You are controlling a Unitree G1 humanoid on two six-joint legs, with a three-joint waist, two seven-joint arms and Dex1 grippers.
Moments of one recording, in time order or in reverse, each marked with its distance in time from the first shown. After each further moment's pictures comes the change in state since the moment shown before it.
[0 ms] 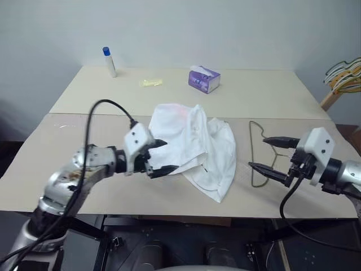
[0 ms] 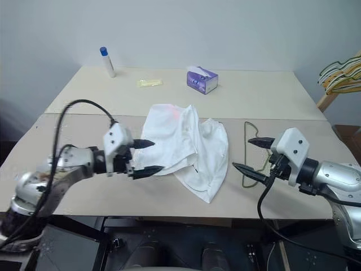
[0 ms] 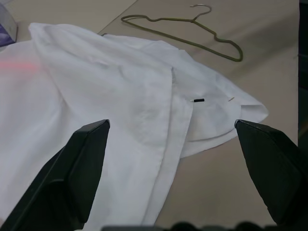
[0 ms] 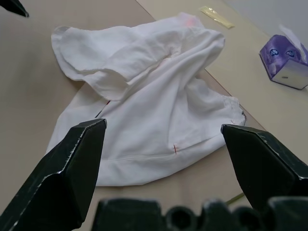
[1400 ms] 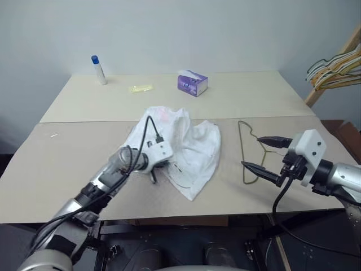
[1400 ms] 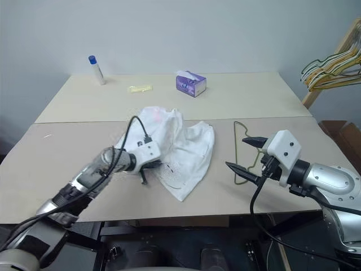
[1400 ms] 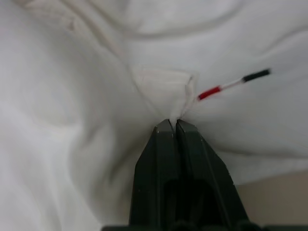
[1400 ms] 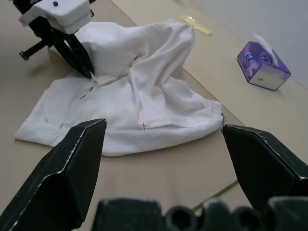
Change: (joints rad) left arm -0.183 -0.027 -0.317 0.620 0.542 -0.347 -0.030; right arm 0.002 0.044 0.036 -0.050 -0.030 -0.012 -0.069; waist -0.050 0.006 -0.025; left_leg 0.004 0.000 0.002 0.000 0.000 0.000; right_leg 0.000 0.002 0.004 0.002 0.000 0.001
